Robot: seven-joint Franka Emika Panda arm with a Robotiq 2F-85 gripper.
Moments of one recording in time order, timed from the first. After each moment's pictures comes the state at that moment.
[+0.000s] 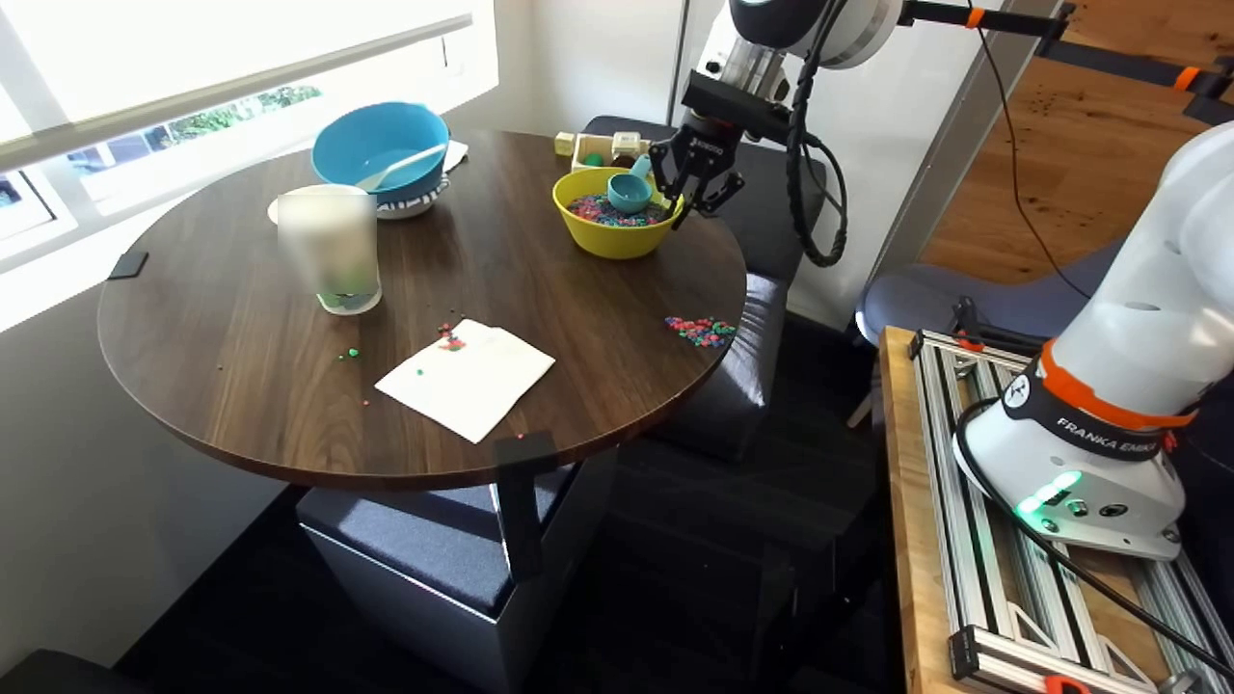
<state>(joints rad) -0.18 -0.06 -0.10 -2.50 0.40 2.55 0.66</state>
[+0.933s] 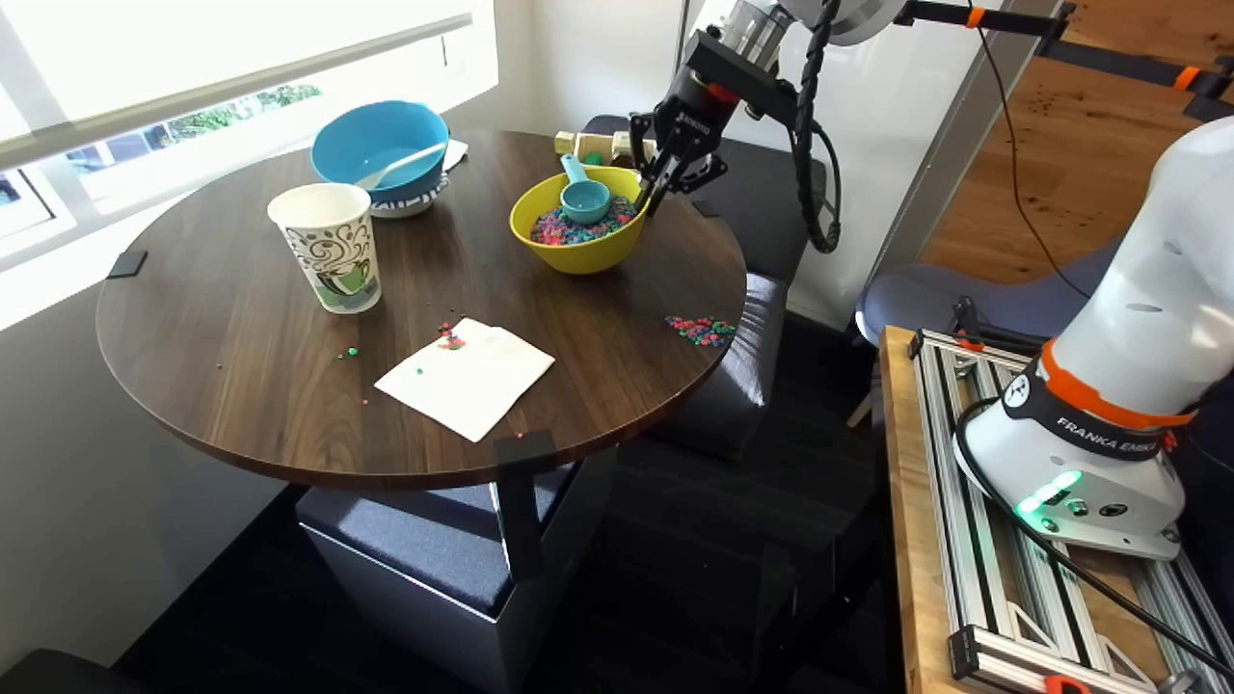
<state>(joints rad) -0.09 -0.14 -0.10 -2.51 0.59 2.53 0.47</state>
